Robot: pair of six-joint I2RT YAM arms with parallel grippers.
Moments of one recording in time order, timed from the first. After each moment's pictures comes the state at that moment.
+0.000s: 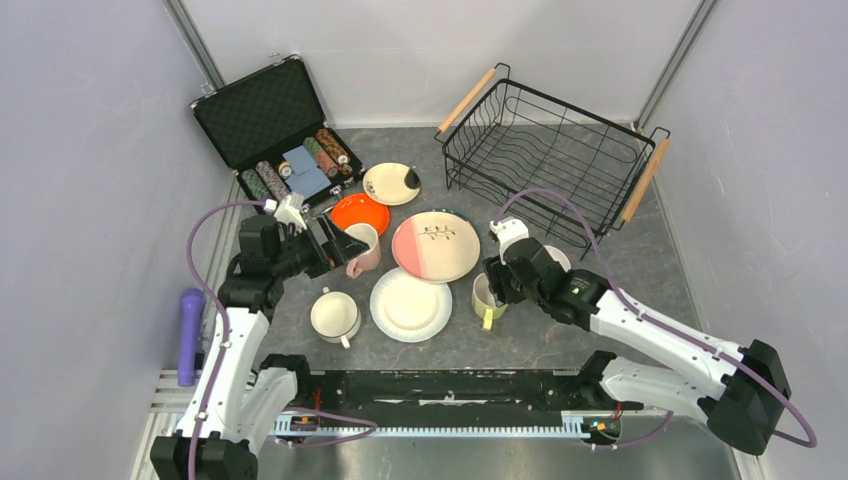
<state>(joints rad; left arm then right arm) -0.03 0.79 0.68 -0.45 0.58 -0.58 0.84 1.02 0.70 -0.48 0.26 0.27</state>
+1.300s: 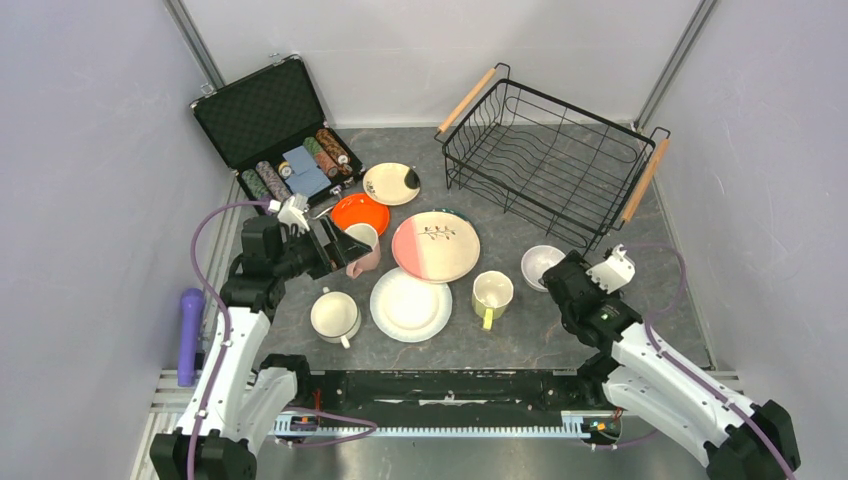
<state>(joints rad) -0.04 0.79 0.67 -0.44 0.61 -0.58 0.61 0.73 0.42 -0.61 0.76 1.18</state>
